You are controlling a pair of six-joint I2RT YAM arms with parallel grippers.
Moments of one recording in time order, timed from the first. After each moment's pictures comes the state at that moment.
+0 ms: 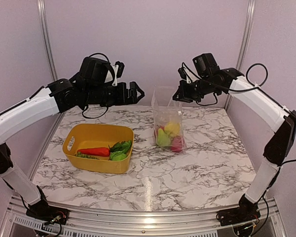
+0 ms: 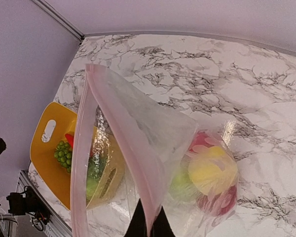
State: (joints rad) left arm -0.85 1.58 1.65 -0.48 -0.08 -0.53; right arm 0.54 1.73 1.85 -0.82 -0.25 0.40
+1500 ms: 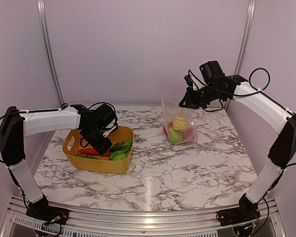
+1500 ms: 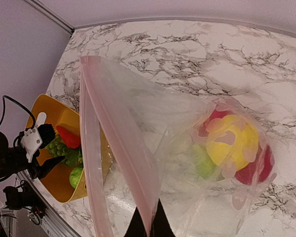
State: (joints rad) left arm -0.70 1.73 1.30 -0.86 -0.27 0.02; right arm 0.47 1.66 1.68 -0.79 -0.31 0.37
